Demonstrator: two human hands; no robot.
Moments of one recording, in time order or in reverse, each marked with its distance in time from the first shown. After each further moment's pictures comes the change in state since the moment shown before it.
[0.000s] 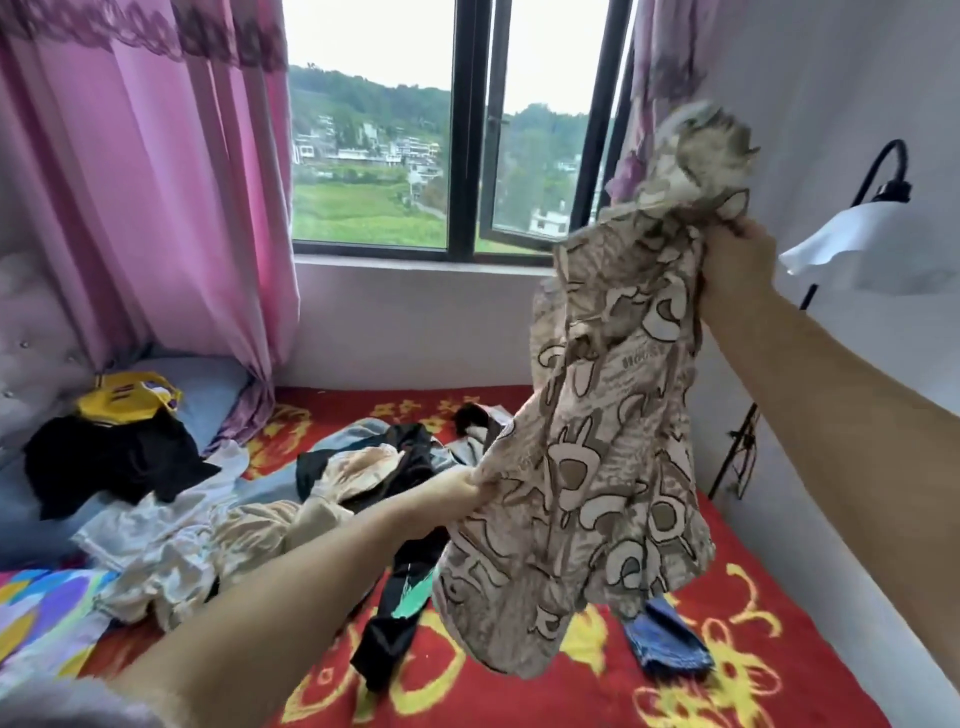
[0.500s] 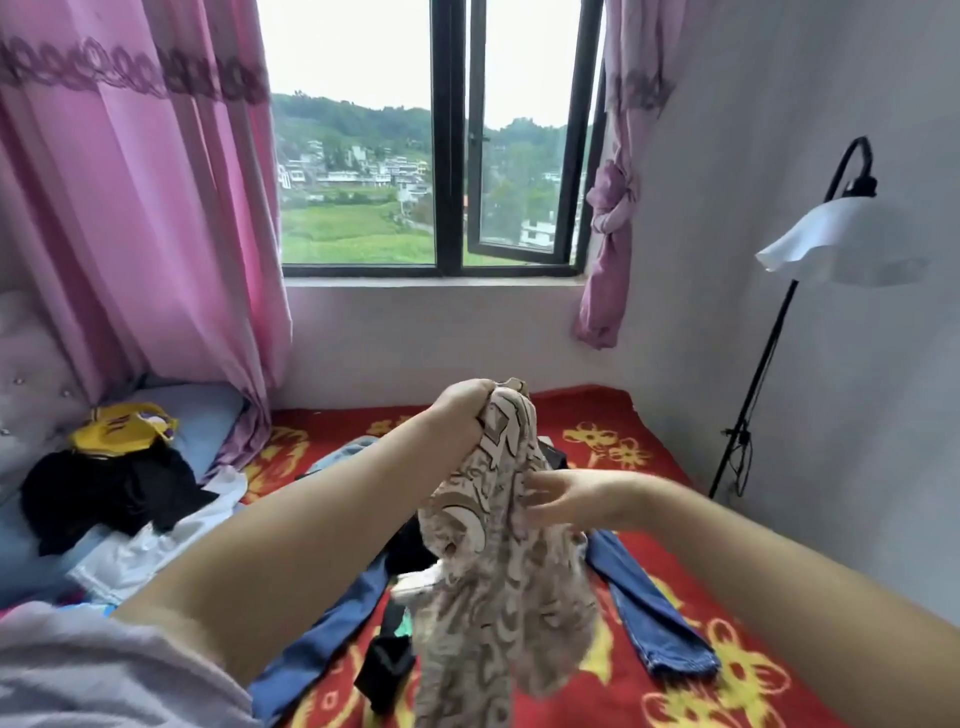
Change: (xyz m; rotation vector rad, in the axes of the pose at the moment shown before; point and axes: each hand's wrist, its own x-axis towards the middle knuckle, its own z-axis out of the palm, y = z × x) left_hand 0.017 0.115 -0.024 -0.742 0.177 -0.106; right_hand -0.141 0.114 -0.021 -0.666 -1.296 0.493
